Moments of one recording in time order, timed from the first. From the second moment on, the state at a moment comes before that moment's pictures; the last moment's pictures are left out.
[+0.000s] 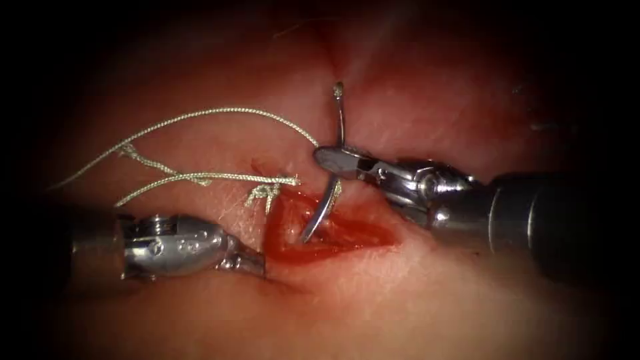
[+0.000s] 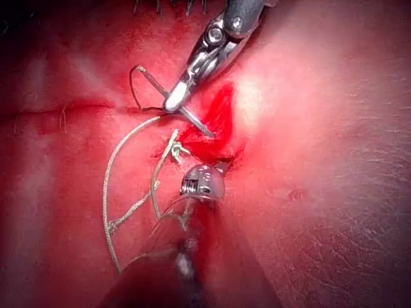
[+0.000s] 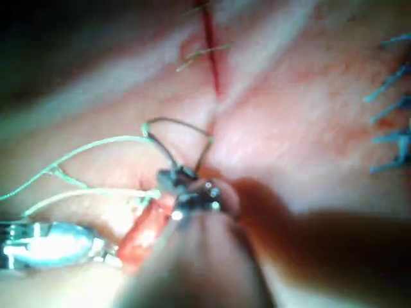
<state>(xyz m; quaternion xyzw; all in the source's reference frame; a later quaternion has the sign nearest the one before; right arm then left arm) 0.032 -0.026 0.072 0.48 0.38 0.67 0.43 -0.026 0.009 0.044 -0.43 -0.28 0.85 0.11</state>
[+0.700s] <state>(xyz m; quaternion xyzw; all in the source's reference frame) 0.033 -0.028 0.070 0.56 0.35 0.66 0.36 -0.026 0.009 0.044 -0.43 -0.28 0.85 0.11</state>
